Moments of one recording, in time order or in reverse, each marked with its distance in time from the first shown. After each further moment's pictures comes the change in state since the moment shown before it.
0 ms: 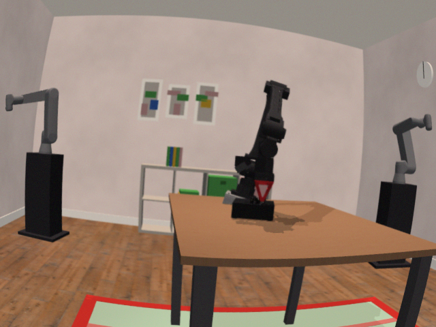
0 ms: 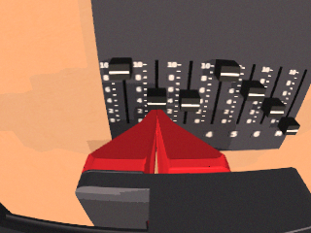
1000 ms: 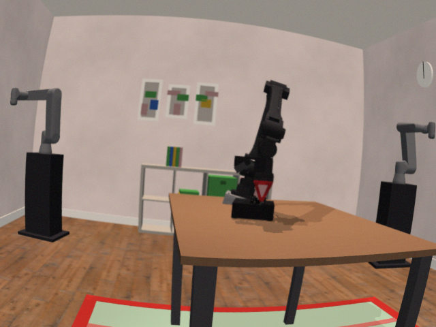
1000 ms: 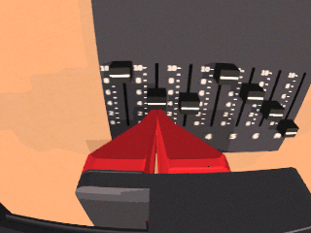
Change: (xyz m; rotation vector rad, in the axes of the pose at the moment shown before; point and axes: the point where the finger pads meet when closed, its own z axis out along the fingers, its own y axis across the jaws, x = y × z) arm -0.002 0.000 0.000 0.000 0.000 -0.003
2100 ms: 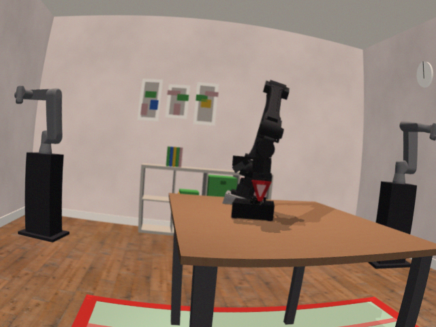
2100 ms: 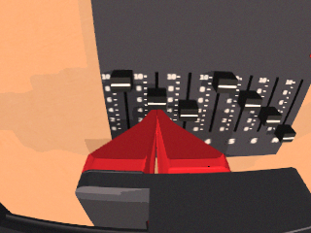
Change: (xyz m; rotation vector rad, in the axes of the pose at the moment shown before) arm -0.006 0.000 0.000 0.000 0.000 0.003
